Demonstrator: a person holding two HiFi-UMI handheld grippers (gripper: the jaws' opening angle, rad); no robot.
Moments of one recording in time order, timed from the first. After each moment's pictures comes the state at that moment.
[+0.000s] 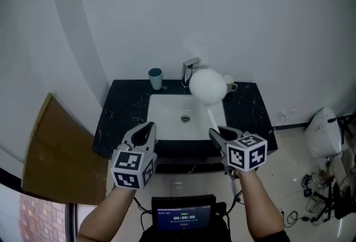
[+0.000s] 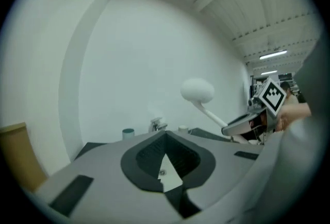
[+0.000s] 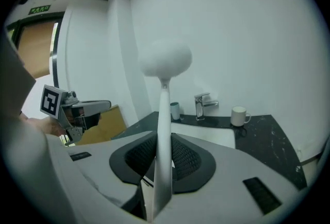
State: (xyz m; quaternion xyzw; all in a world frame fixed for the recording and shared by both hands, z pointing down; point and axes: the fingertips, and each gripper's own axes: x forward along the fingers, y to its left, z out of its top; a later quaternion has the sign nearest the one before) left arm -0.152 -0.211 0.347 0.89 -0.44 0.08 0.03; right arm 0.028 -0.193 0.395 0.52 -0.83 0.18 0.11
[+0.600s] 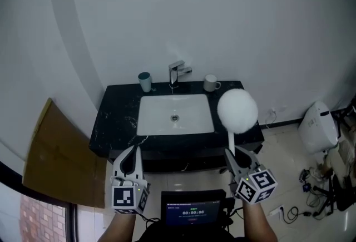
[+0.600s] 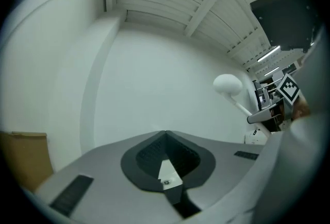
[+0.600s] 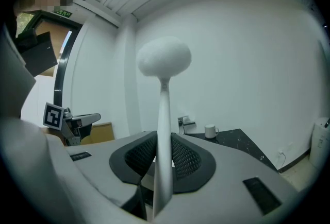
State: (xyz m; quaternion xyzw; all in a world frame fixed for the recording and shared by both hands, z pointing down) left arm -0.167 -0.083 0.336 0.86 -0.50 -0.01 -0.07; right arm 0.106 -0.024 0.366 0.61 -0.79 0.07 -0.01
